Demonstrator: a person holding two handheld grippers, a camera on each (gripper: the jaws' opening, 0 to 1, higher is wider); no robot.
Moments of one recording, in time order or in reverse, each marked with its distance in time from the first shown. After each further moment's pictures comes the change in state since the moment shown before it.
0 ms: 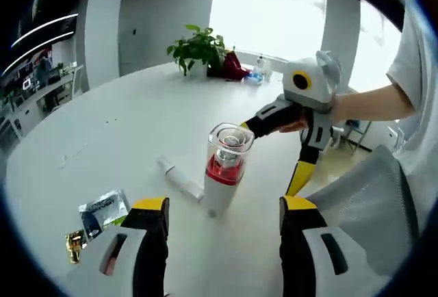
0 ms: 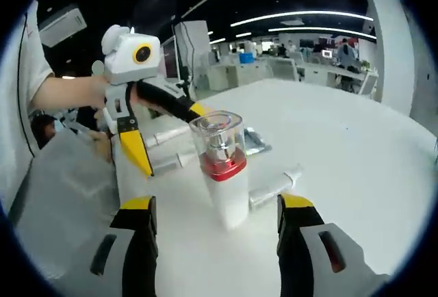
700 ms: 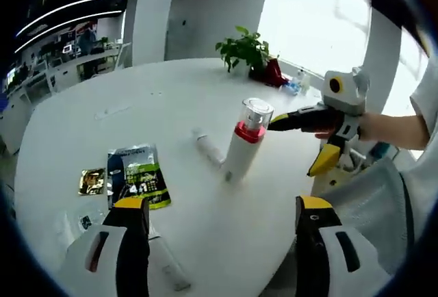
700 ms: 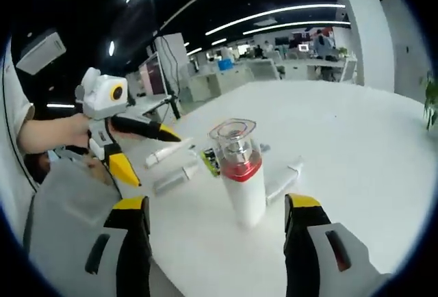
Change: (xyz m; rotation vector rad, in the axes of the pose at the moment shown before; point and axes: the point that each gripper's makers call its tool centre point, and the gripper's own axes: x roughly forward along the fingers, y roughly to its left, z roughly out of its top) left arm -0.058 0.006 -0.047 -0.217 -0.018 0.214; right arm -0.010 0.026 0.008 0.160 -0.062 -0.090
